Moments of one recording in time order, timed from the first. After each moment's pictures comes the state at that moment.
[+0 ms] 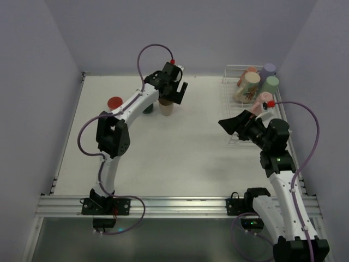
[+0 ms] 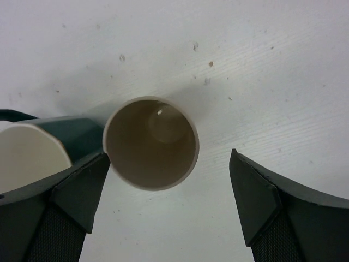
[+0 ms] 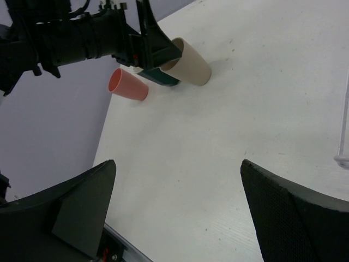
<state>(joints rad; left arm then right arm) -0.55 2.22 2.07 -0.78 -0.19 -0.10 0.03 0.72 0.67 -0.21 -0.51 0.69</state>
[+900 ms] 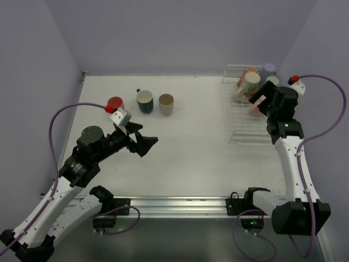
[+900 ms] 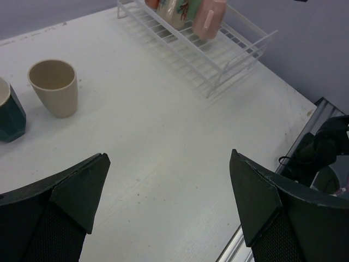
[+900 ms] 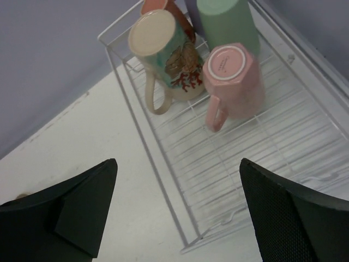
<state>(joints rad) -0.57 0.71 0.86 -0.30 0.27 -0.22 -0.05 1.04 1.07 -0.41 0.17 0.54</state>
